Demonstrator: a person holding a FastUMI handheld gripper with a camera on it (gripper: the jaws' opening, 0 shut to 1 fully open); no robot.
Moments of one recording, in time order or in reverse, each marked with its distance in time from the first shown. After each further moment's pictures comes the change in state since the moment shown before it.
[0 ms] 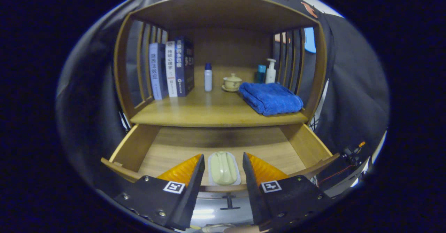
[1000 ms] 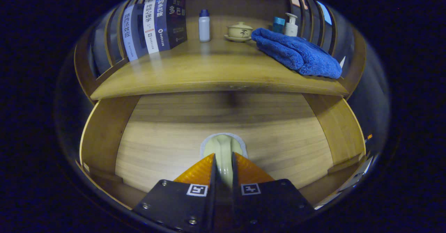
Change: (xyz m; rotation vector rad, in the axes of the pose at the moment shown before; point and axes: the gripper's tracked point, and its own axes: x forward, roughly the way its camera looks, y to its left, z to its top) arm 0.089 0.017 -0.069 -0.046 0.316 0.052
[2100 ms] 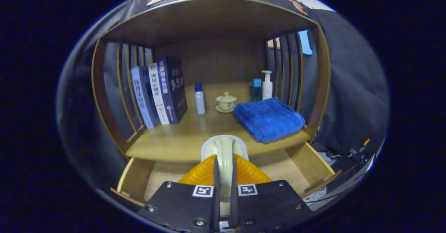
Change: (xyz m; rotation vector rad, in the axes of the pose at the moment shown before) arm -0.118 -0.027 0.127 0.129 -0.469 -0.020
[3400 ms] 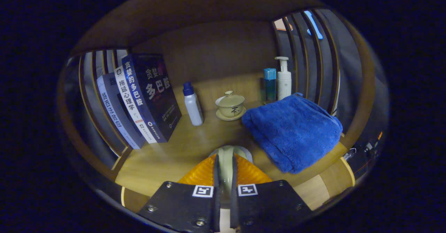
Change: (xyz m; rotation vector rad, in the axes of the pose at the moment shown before) arm 0.130 0.012 0.014 0.099 0.080 0.052
